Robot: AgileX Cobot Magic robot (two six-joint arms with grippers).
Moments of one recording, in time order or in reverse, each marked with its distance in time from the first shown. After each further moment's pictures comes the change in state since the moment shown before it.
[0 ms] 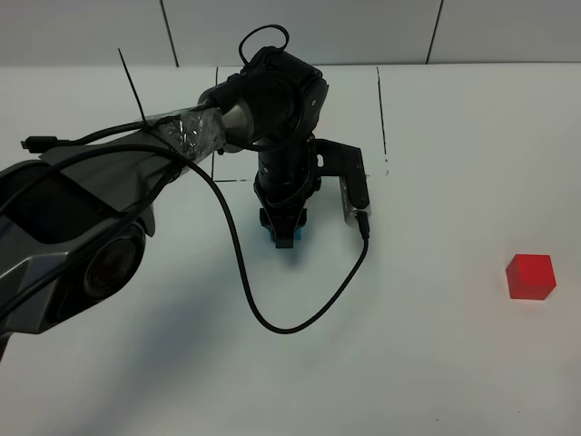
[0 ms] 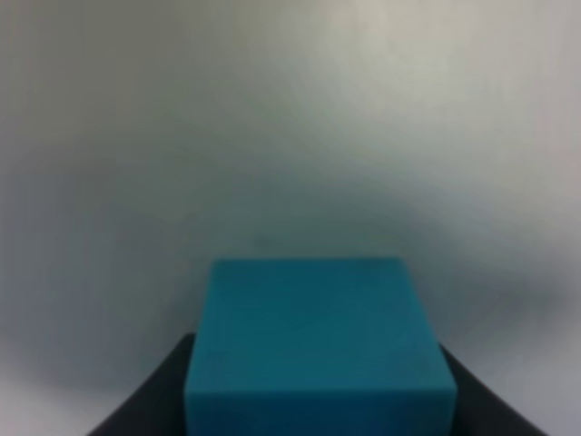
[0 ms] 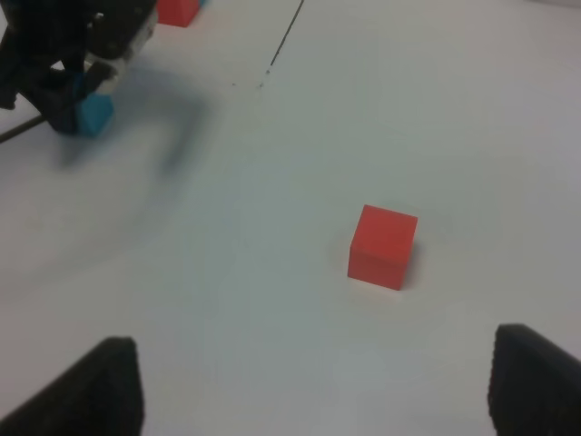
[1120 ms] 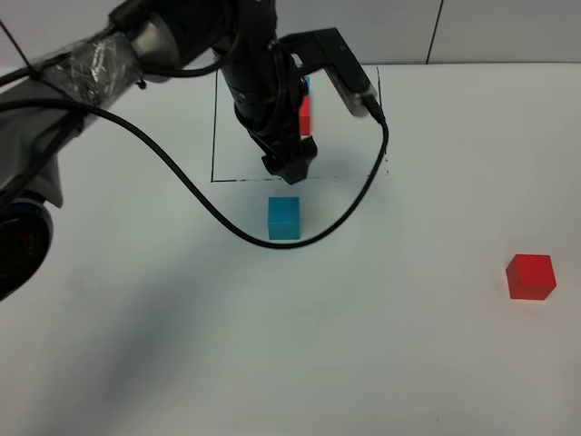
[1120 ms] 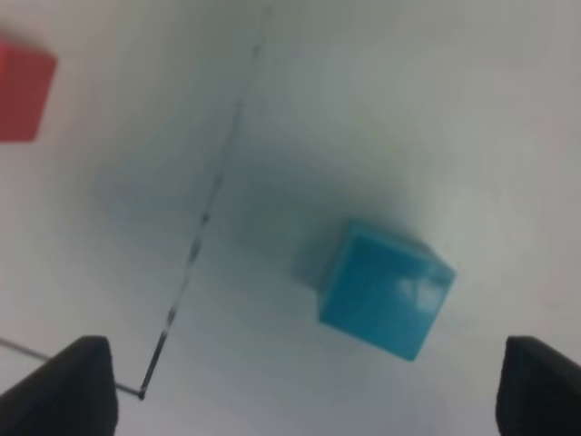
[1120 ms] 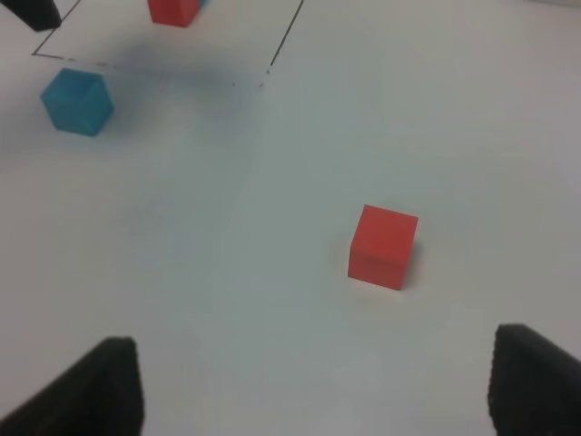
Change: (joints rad) left arm 0.075 -0.254 0.001 -0.115 -0.026 -0.284; right arm 0.000 0.000 0.000 0.000 0.000 0.000
